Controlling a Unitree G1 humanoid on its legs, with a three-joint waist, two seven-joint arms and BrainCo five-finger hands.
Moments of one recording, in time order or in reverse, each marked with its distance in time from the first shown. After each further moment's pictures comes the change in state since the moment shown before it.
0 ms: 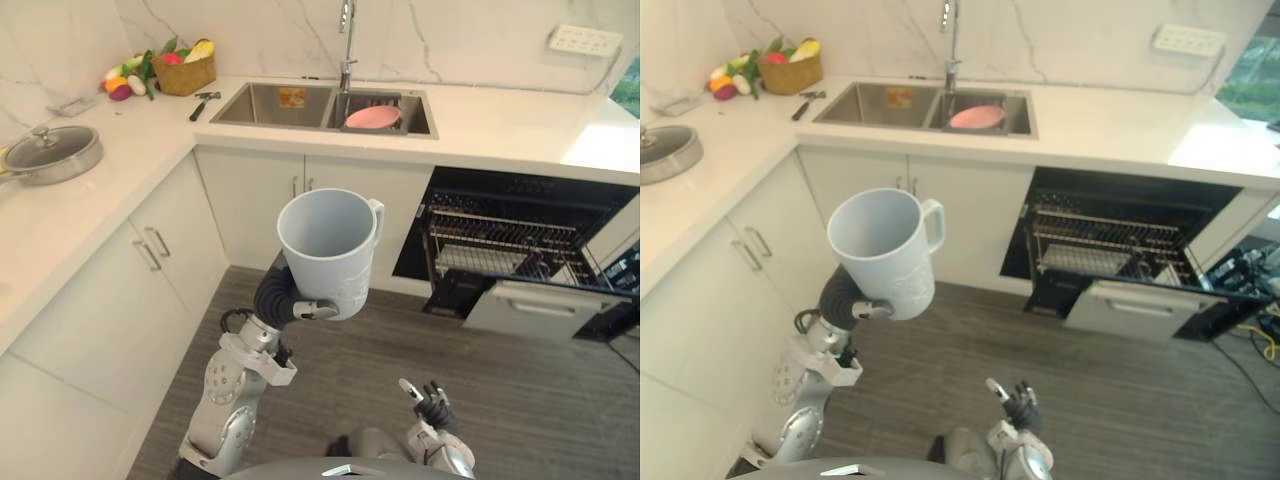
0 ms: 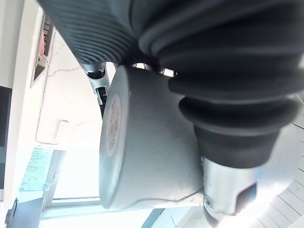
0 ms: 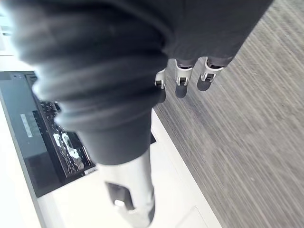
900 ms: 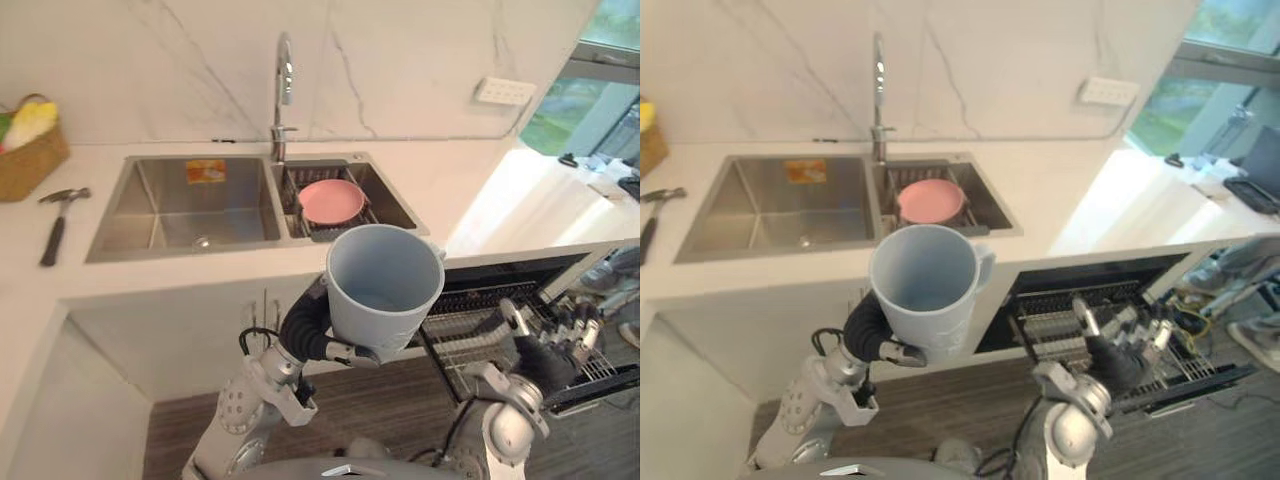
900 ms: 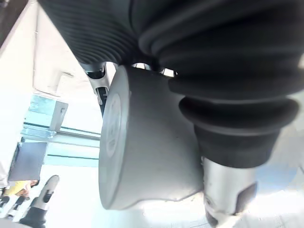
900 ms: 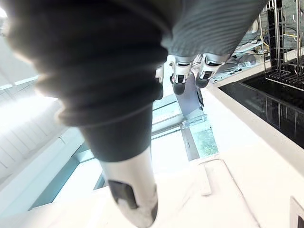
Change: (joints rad) left arm 0.072 0.104 -0.188 -0.078 0.108 0.018 0.060; right arm 0.047 0.036 0.123 -0.750 -0.188 -0.245 -0.434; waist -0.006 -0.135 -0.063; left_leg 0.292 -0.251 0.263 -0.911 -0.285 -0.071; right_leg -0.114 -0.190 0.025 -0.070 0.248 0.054
